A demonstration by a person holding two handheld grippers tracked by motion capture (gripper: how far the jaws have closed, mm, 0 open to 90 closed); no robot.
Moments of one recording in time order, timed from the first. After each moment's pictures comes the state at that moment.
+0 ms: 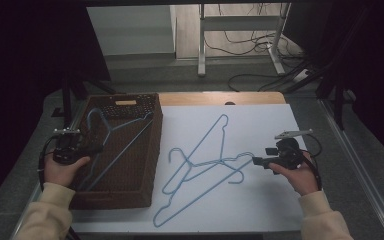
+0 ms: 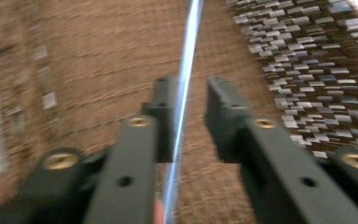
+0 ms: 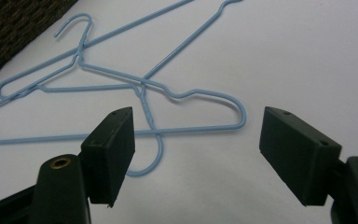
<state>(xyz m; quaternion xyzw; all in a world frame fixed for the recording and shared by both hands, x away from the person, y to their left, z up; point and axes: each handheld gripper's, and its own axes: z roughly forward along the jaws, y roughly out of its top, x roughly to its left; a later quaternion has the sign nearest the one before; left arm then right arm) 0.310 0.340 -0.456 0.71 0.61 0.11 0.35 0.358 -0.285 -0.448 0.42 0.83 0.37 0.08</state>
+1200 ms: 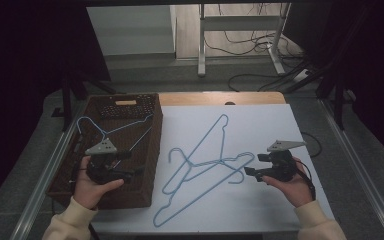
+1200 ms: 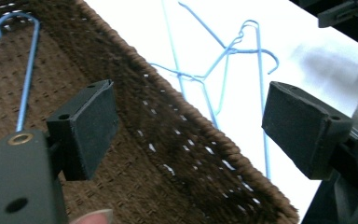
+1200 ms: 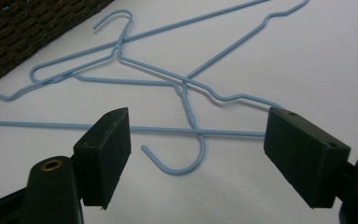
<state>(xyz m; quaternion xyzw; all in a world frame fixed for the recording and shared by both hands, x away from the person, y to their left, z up) 0.261 0.226 -0.428 0.79 0.41 0.08 0.45 0.326 -0.263 -0.452 0.37 0.84 0.39 0.10</state>
